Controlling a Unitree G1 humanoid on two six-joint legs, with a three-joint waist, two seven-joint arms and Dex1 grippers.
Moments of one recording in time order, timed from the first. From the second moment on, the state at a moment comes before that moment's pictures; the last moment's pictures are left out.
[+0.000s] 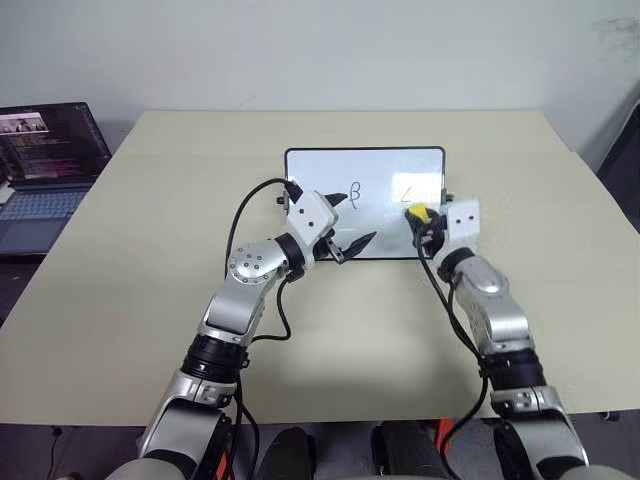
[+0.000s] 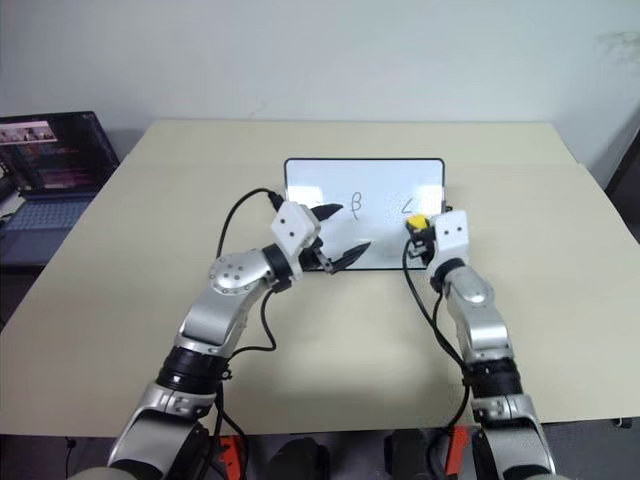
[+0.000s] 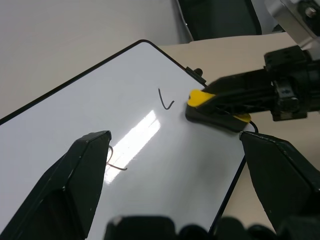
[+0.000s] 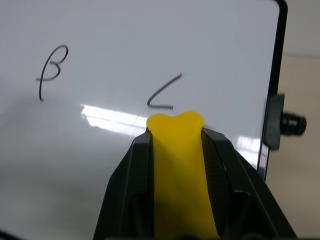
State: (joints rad) left arm -0.55 0.29 -0.17 0.05 -0.07 0.14 -0.66; right arm -0.43 -0.19 -0.02 0.12 0.10 0.25 0.24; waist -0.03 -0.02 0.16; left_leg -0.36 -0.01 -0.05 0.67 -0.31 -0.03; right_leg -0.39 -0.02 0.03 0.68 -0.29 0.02
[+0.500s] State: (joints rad) left arm -0.54 0.29 -0.17 0.05 -0.07 0.14 -0.66; right arm -0.56 -0.21 -0.07 0.00 0.12 0.43 0.20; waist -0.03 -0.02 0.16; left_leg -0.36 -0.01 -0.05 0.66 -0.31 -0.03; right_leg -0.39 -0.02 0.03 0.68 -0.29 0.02
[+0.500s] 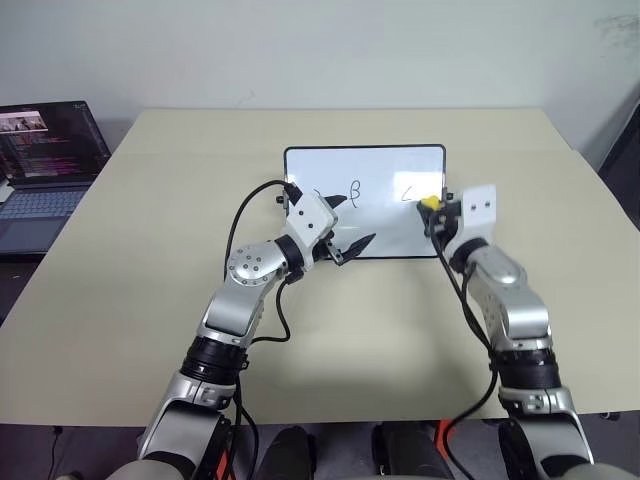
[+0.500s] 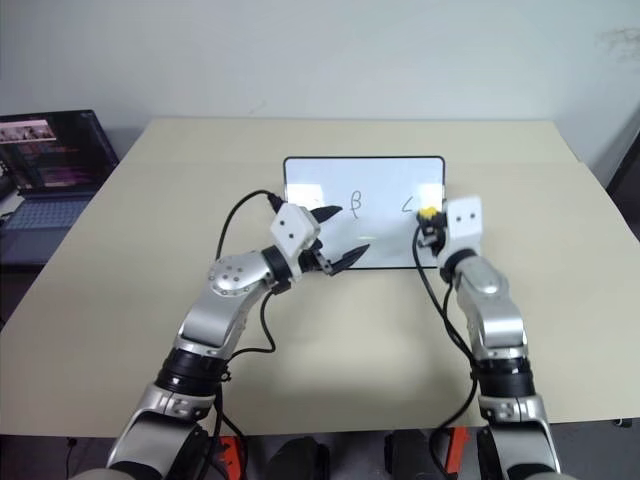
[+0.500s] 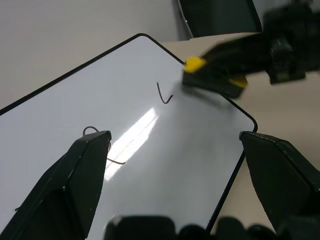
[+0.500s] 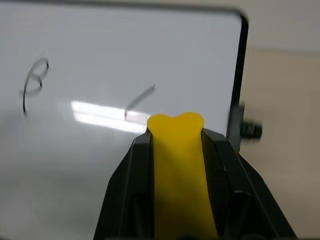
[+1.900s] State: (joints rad) left arm -0.51 0.31 -0.17 0.01 -0.07 0.17 -0.64; right arm -0.41 -0.21 -0.05 -0.10 0.10 0.48 0.21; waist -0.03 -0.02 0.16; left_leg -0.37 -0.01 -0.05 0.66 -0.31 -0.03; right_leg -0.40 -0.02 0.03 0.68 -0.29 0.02
